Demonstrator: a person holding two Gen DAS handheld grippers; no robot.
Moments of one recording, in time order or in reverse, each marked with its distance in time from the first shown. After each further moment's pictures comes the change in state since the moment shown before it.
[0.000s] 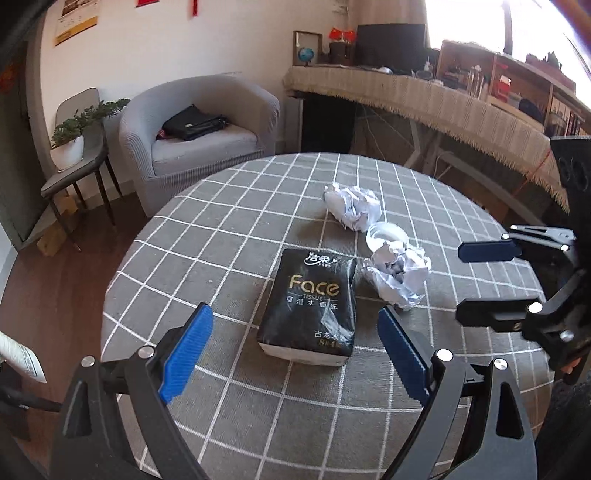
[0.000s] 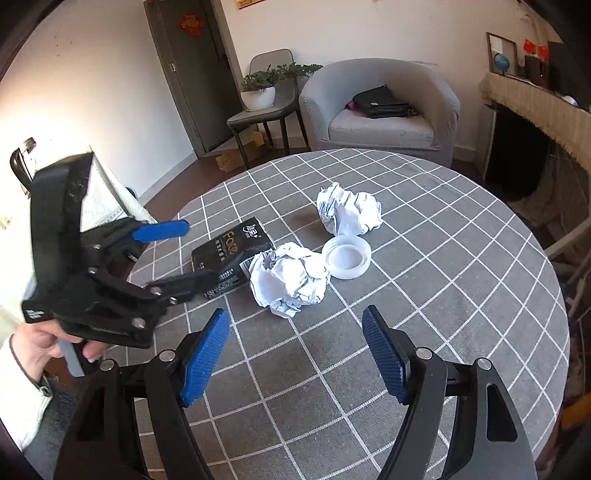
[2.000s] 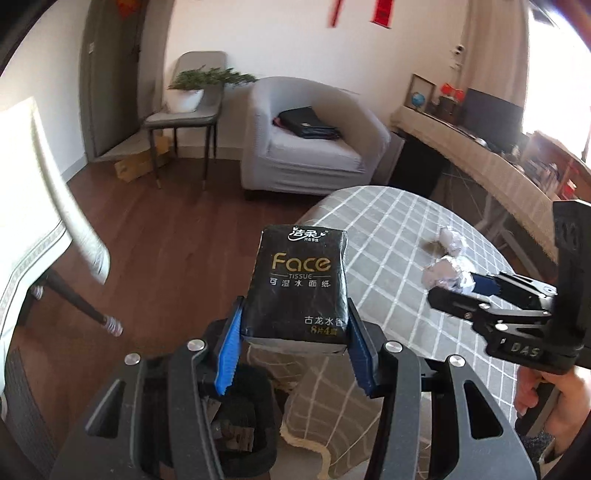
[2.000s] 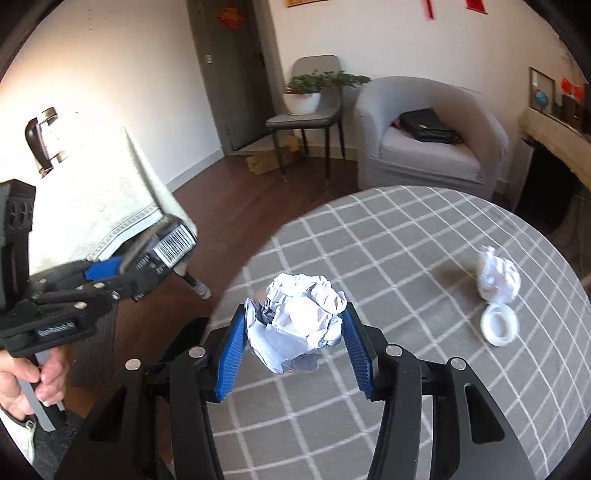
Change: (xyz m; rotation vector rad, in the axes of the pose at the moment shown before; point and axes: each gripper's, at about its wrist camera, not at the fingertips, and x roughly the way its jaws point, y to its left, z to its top) left arm -0.150 0.115 -0.080 -0.408 -0.063 0.203; right arm 0.049 0.146 0.041 -0.122 -0.021 0.059
